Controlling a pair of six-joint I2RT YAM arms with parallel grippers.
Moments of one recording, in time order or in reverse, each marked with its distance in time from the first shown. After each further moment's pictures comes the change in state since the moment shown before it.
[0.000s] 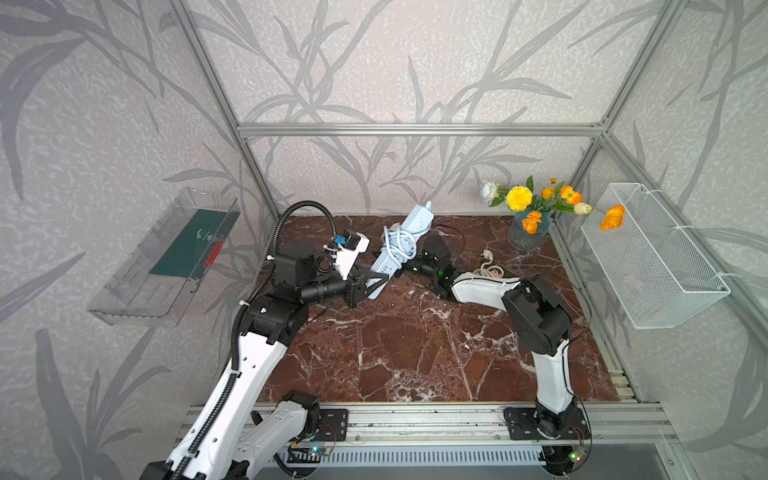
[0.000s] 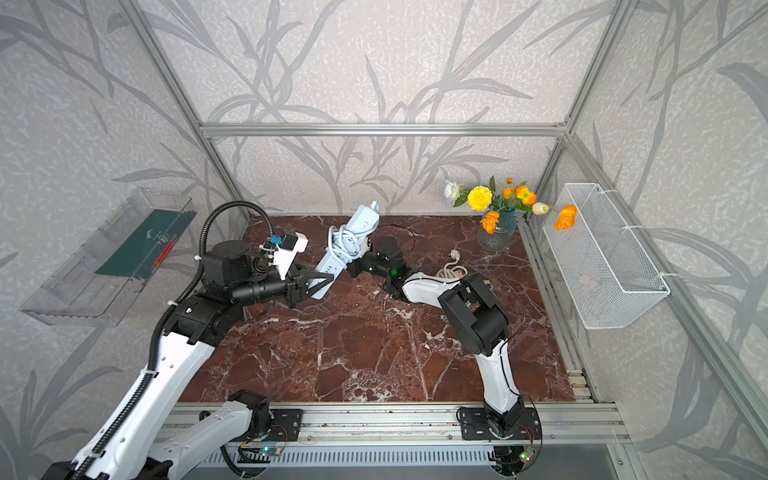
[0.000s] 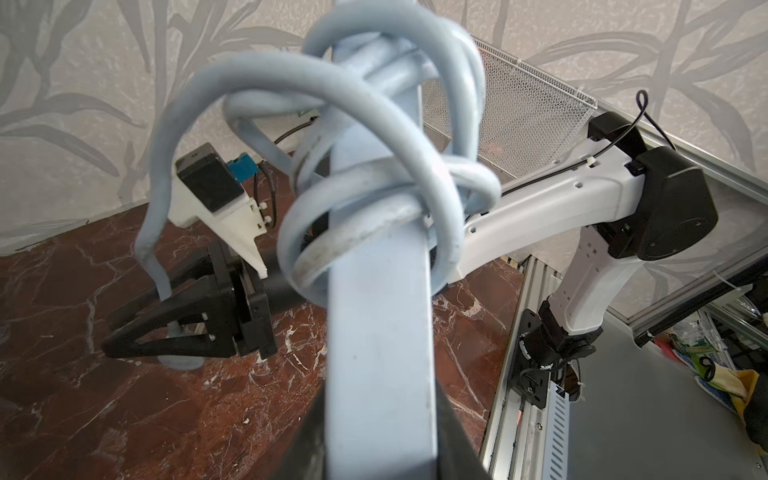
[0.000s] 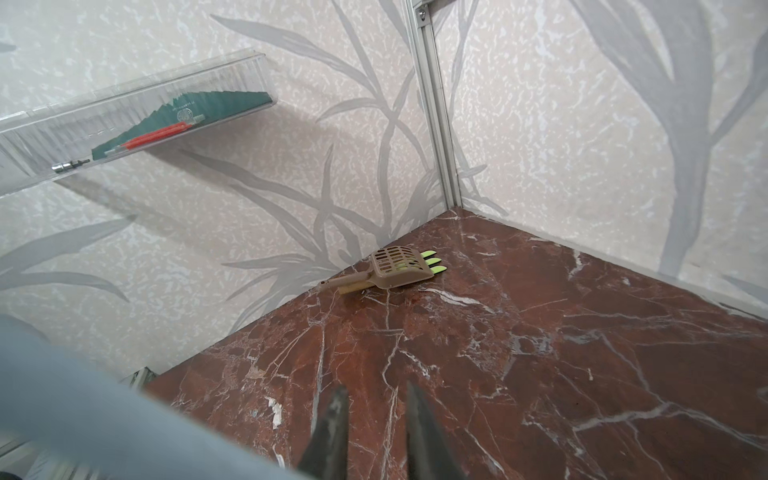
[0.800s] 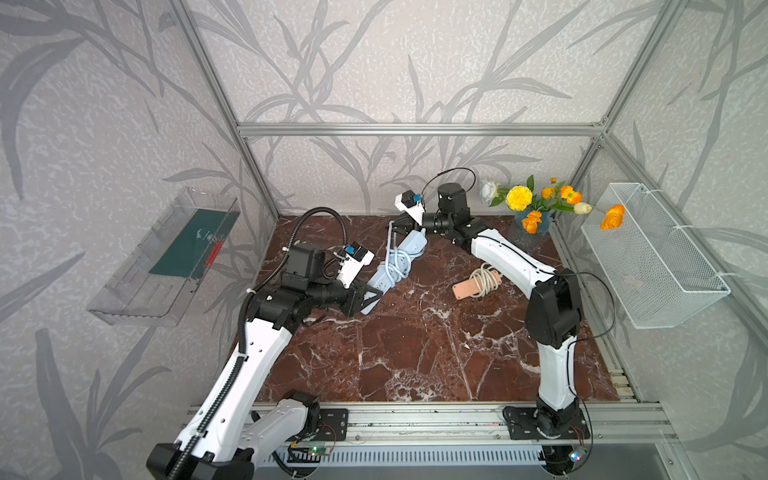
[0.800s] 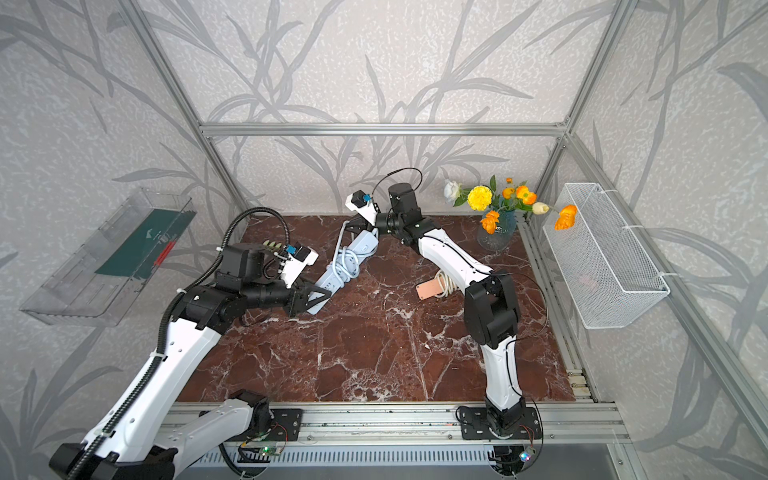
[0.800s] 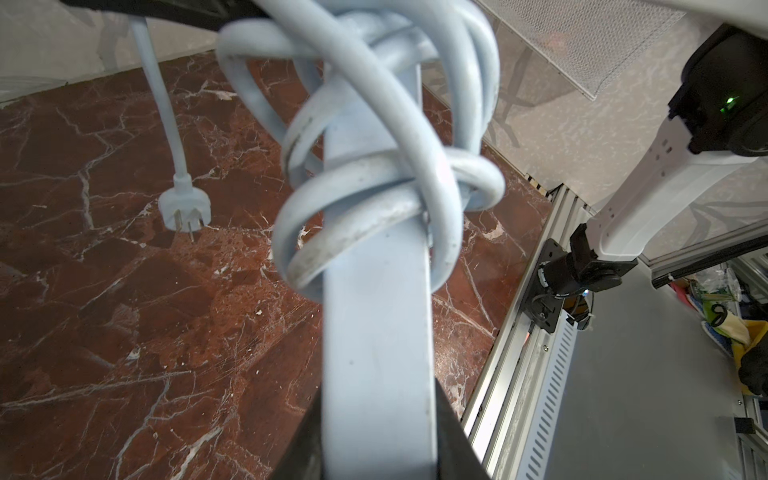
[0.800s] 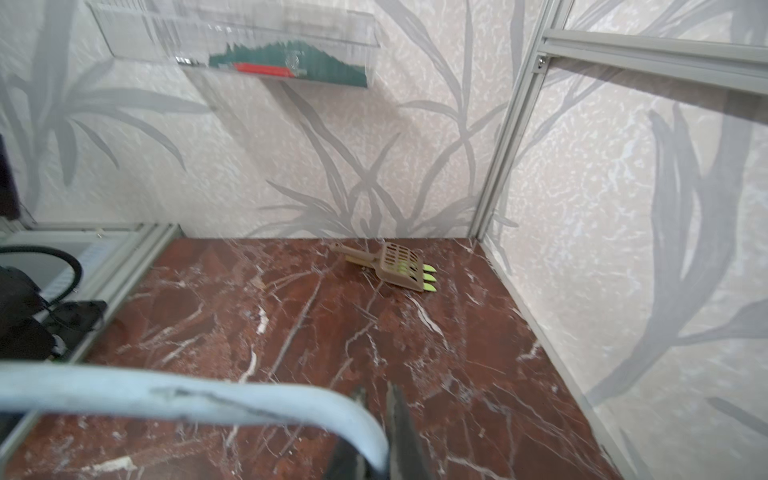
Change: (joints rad) left arm 0.013 0.077 0.034 -0.307 -0.042 0.153; right arm -0.183 0.000 0.509 -0.762 -0.478 -0.577
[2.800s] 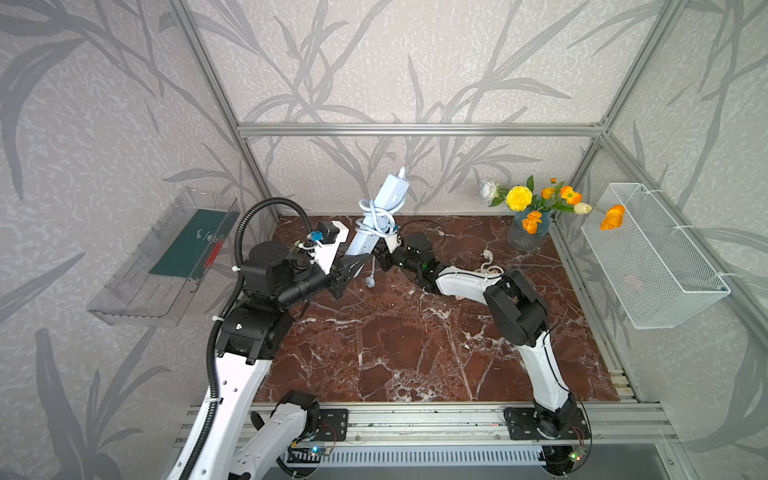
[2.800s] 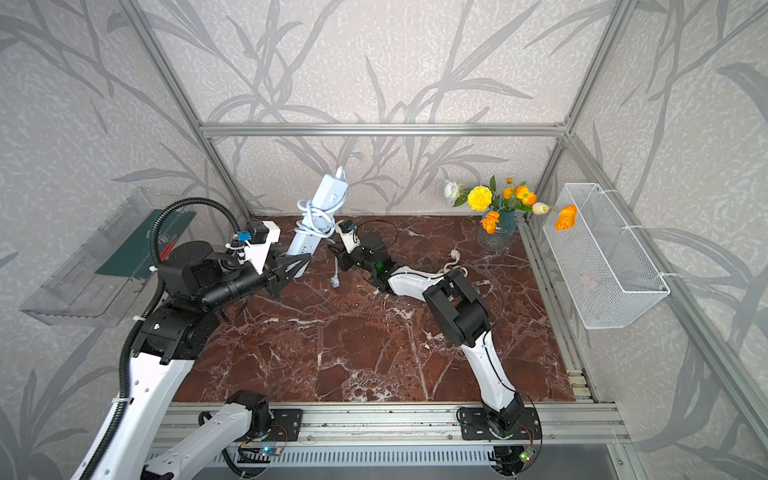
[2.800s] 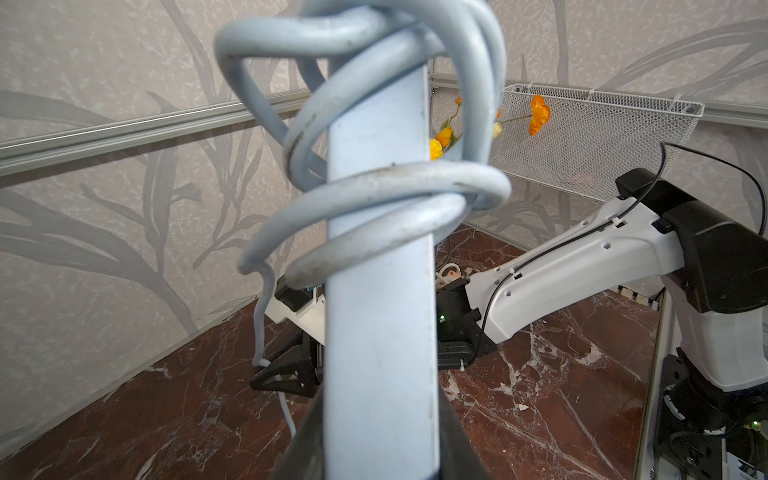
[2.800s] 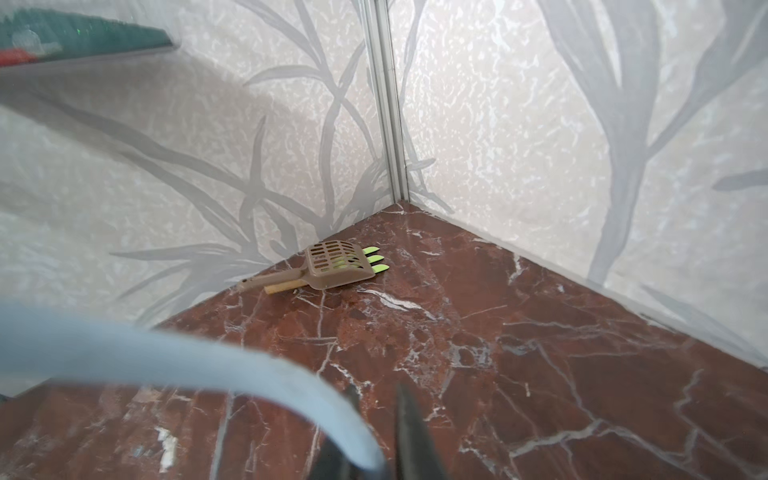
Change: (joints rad) left arm 0.062 -0.143 0.058 0.335 -0.147 -0.013; right arm 0.211 0.178 -0.266 0.602 0.621 0.437
